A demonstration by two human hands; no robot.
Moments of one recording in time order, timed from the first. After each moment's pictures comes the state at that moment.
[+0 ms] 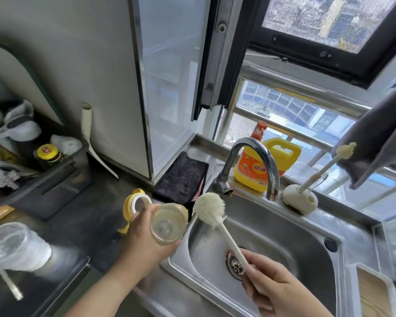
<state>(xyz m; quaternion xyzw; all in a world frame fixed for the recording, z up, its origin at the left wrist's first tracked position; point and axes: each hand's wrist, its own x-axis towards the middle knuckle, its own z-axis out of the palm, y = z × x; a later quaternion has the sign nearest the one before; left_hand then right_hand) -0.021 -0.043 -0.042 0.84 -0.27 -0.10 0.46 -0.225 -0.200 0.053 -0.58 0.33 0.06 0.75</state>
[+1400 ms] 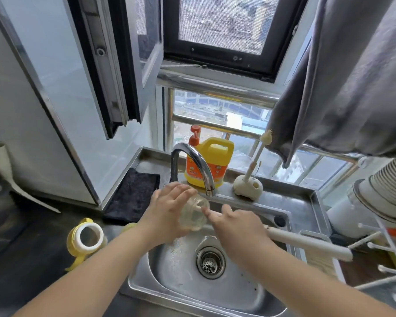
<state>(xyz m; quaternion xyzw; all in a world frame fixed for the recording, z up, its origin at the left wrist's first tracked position) -0.036 -0.189 -0.003 0.71 -0.64 0.06 0.29 -0.208 -0.261 0.077 -0.97 0.22 0.08 -0.07</state>
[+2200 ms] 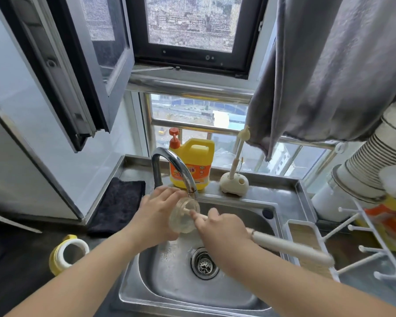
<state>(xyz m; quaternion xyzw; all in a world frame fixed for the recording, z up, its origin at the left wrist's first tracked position) -0.036 -0.206 0.003 0.71 -0.67 0.01 0.22 -0.215 -0.258 0.068 -0.96 0.24 0.10 -0.04</state>
